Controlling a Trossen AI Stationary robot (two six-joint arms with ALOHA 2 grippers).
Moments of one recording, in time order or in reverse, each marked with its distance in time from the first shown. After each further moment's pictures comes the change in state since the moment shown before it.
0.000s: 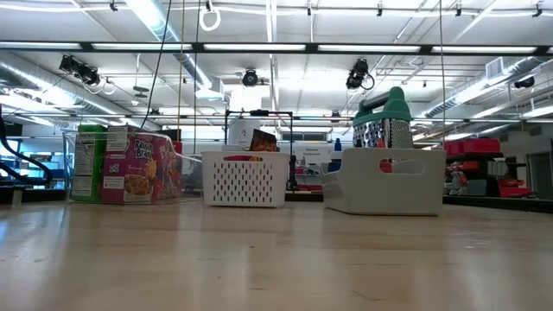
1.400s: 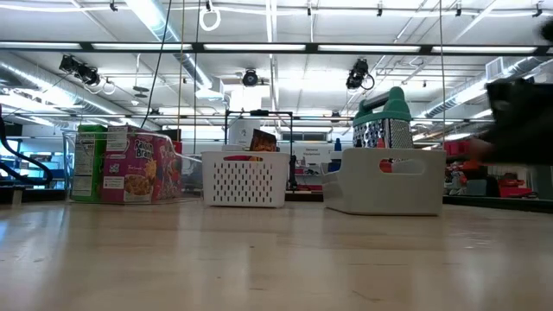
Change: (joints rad) left arm 0.000 0.000 0.000 0.000 0.000 0.000; right arm -0.081 0.297 -0.006 0.314 0.693 -0.278
